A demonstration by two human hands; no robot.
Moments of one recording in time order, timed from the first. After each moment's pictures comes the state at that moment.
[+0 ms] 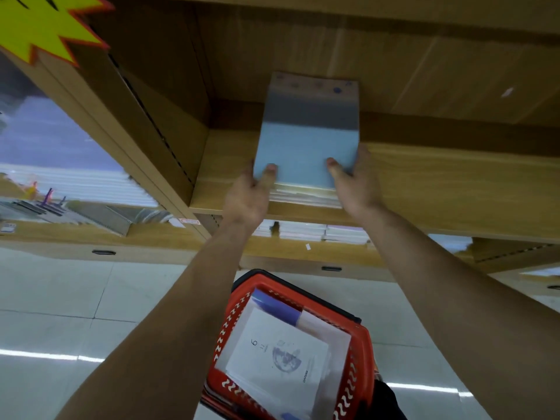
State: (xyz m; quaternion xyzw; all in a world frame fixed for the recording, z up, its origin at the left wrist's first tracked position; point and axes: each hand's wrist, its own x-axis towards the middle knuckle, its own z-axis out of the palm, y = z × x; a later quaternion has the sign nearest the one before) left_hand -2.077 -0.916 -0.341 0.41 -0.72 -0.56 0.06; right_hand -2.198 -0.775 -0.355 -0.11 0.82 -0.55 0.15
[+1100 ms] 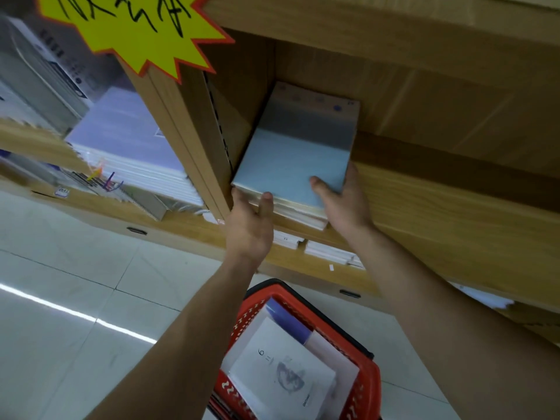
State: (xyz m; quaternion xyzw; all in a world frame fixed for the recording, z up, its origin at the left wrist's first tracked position) left_hand -2.026 -0.942 -0.338 0.49 -0.72 -0.47 0.17; right_hand -2.173 -0.858 -0.362 -0.18 0.79 -0.54 0.24
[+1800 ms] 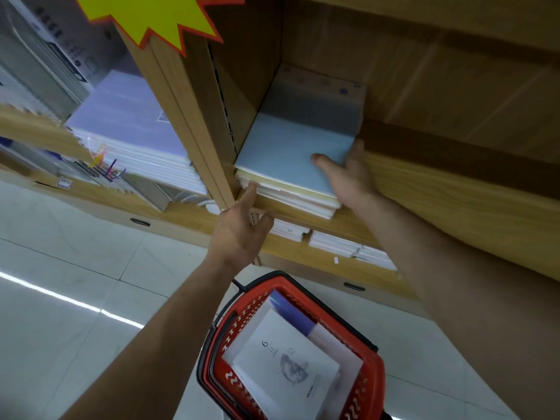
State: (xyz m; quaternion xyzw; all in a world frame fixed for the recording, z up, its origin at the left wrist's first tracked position) left_hand -1.990 -0.956 -0.351 0.40 -0.83 -0.40 0.05; right_hand -2.195 -0.878 -0.354 -0.18 0.80 -0.50 0.26
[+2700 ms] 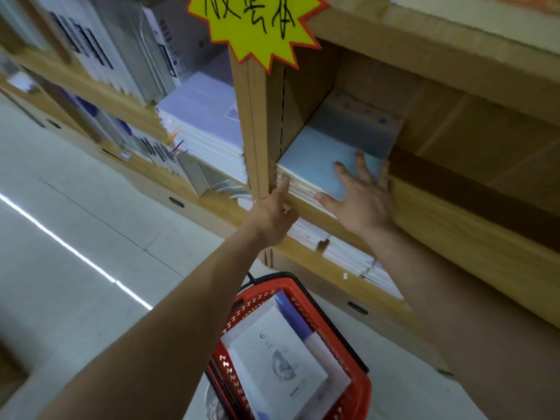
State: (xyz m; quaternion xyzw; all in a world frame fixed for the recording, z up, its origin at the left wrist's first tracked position) left_hand -1.988 -0.952 -0.338 0.41 -0.83 -0.39 0.03; right_hand -2.160 -0.860 -0.328 -0.47 0.88 -0.04 0.07
